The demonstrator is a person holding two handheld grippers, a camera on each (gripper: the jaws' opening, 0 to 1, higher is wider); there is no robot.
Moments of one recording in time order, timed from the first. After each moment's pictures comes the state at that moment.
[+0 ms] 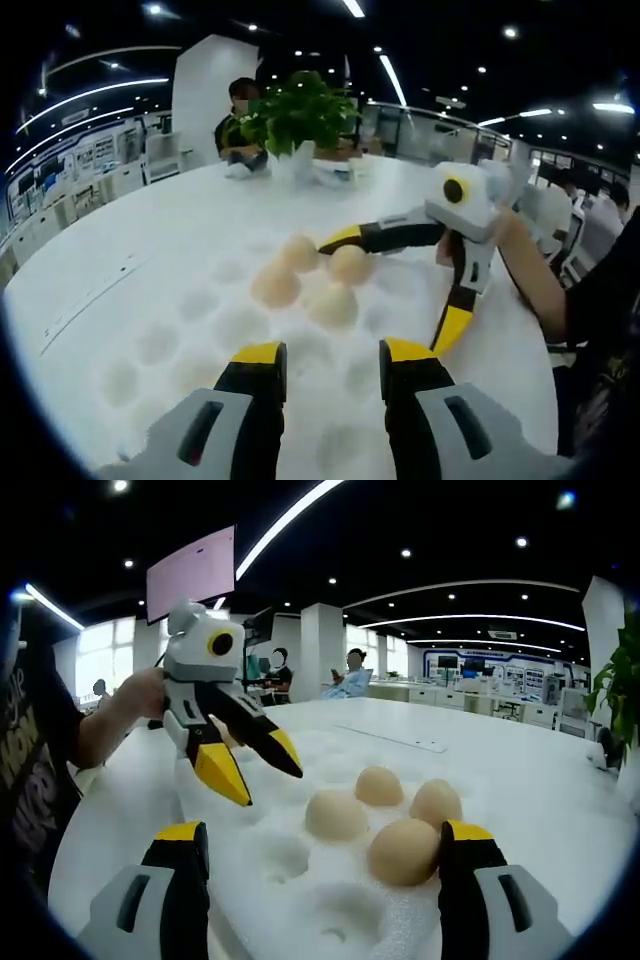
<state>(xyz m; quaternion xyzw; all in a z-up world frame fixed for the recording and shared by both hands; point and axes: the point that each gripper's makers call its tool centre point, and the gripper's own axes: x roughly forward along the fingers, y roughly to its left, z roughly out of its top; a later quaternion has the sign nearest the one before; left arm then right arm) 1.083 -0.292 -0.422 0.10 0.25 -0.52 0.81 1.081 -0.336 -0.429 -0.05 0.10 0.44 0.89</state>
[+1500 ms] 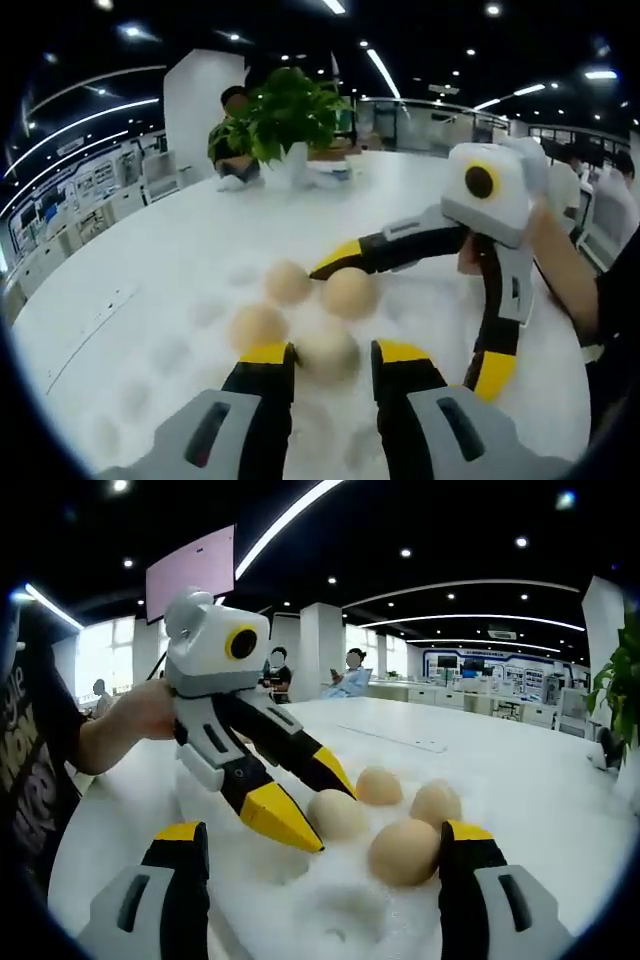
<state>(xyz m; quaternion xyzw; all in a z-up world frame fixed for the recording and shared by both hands) 1.080 -0.341 -0.430 0.14 0.22 -0.51 0.82 1.078 -0.336 -0.428 -0.05 0.10 0.43 0.89</state>
